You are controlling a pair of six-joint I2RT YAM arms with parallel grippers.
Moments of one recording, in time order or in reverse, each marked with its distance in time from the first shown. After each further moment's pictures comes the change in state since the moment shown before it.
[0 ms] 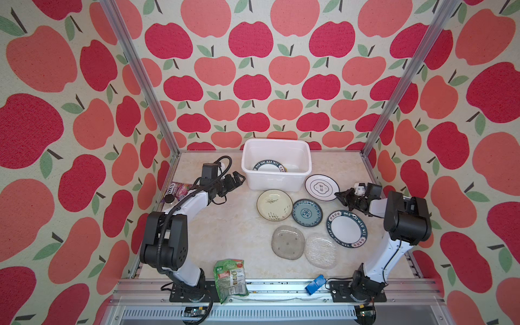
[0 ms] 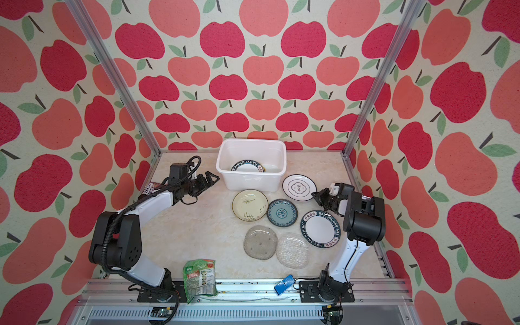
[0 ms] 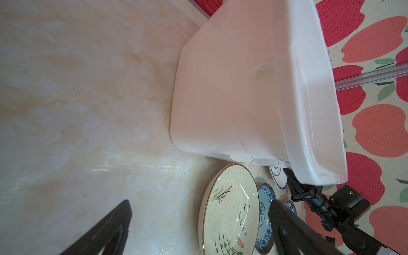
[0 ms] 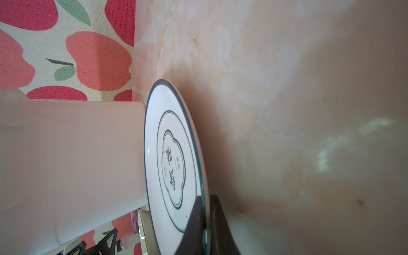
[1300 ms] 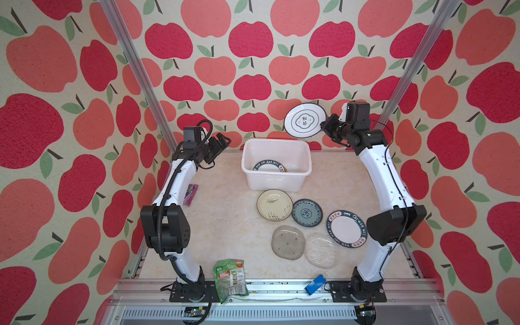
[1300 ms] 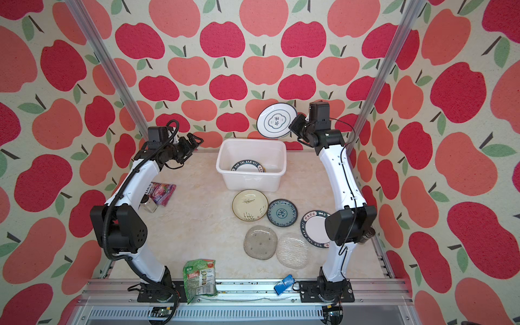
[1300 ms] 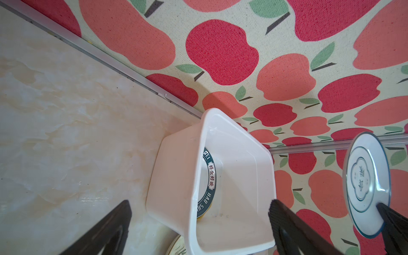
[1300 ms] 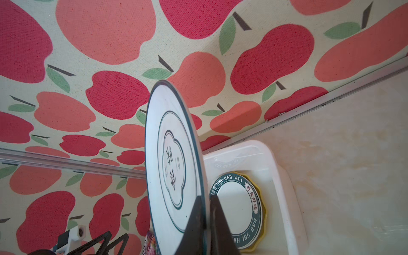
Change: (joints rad) left arm 0.127 0.190 0.727 -0.406 0.013 -0.071; right arm 0.513 0.062 1.479 -1.050 0.552 -0.019
